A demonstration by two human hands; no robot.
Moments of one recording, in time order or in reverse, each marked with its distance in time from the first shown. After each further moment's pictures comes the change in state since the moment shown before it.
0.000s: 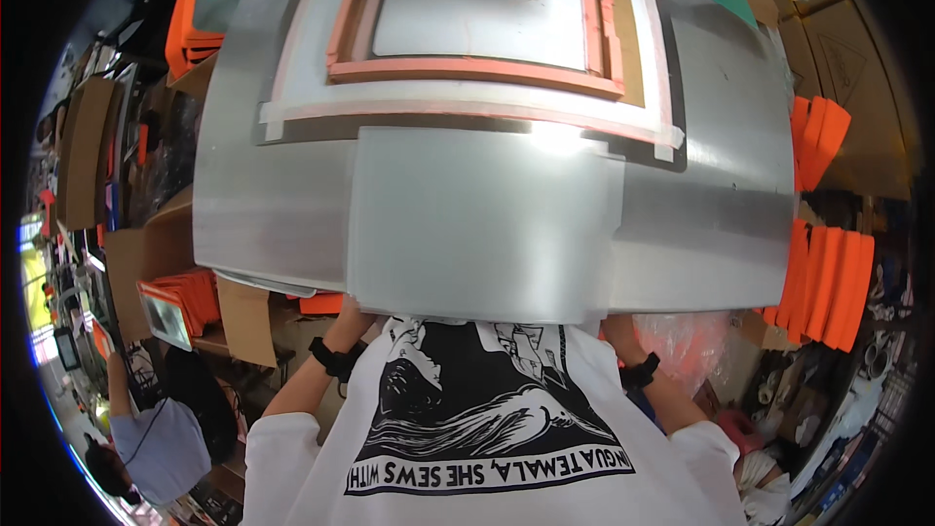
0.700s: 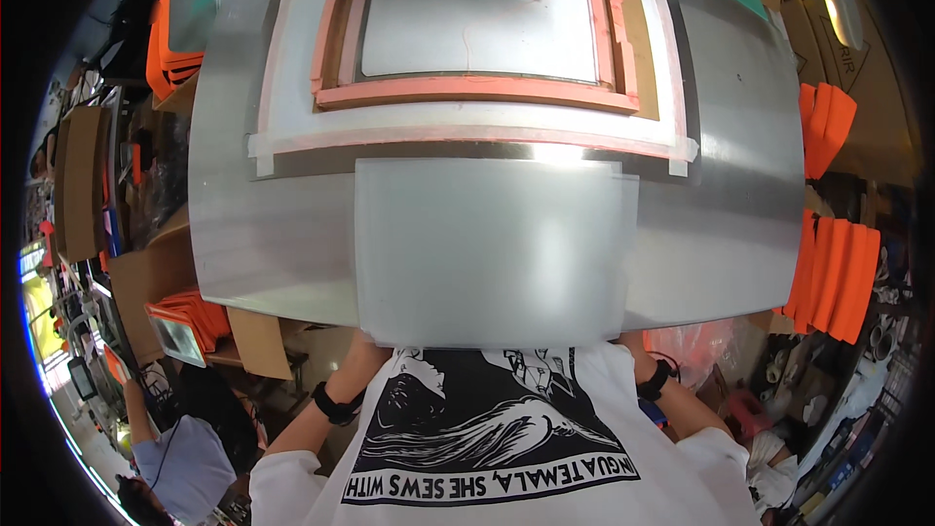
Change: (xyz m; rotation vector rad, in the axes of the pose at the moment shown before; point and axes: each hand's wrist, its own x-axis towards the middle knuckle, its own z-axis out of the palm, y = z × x) left_hand 0.001 0.039 -0.041 -0.154 -0.155 -0.066; right_hand -0.014 -0.068 -0.030 0.268 -0.347 0.241
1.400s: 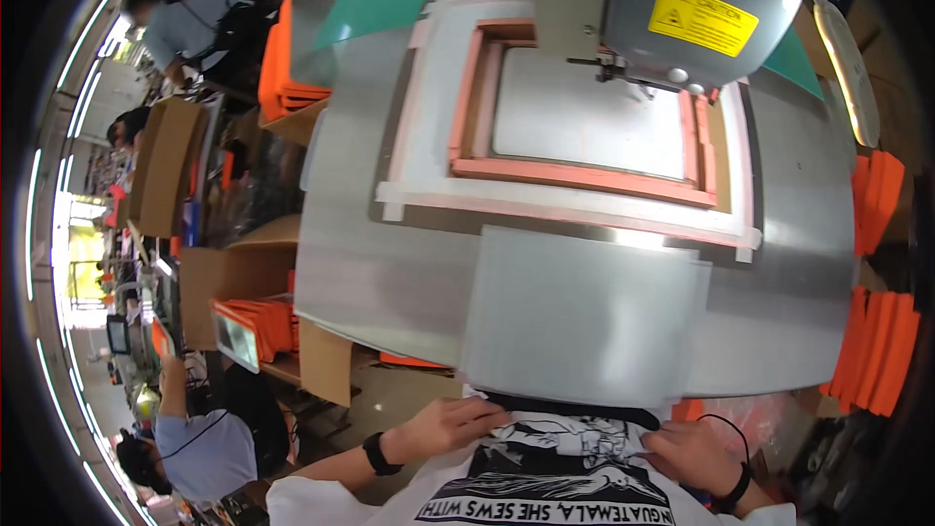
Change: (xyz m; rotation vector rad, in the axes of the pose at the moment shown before) left_hand 0.011 0.089 -0.085 -0.119 -0.023 0.422; right_hand -0.042 -0.191 -0.076 -0.588 -0.262 -0.704
